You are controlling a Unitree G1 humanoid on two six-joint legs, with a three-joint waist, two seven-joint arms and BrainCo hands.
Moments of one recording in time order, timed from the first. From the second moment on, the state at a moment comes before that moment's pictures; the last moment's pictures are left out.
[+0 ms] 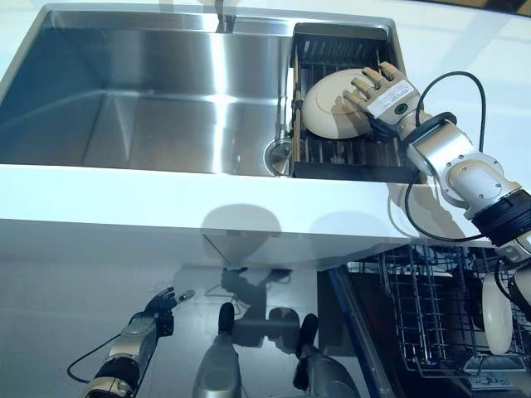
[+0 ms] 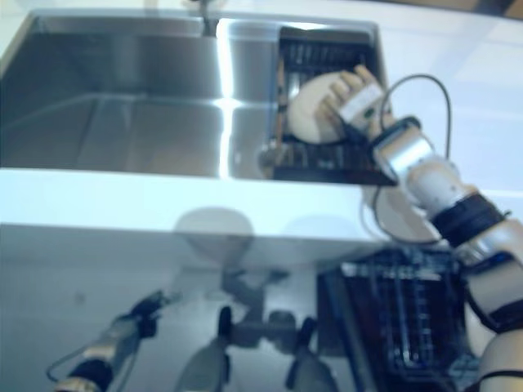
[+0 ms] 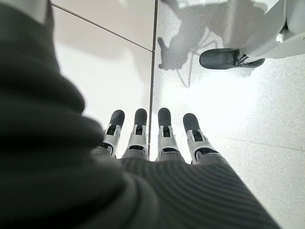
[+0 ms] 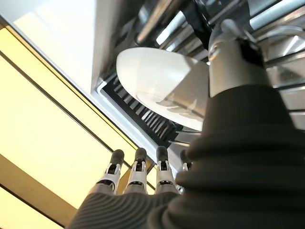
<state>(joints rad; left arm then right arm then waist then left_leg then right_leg) -0.16 0.43 -0.14 0.85 -0.37 0.13 -0.01 -1.09 -0.95 0.78 0.33 -1.09 0.06 0.10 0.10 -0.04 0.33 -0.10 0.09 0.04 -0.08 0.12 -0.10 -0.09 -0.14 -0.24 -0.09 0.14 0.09</state>
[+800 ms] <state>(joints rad) -0.16 0.43 -0.16 0.85 -0.37 0.13 0.02 -1.05 -0.85 0.79 0.45 -1.11 0.15 0.06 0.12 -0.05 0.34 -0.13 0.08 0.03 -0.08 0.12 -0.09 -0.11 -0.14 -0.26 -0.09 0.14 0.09</state>
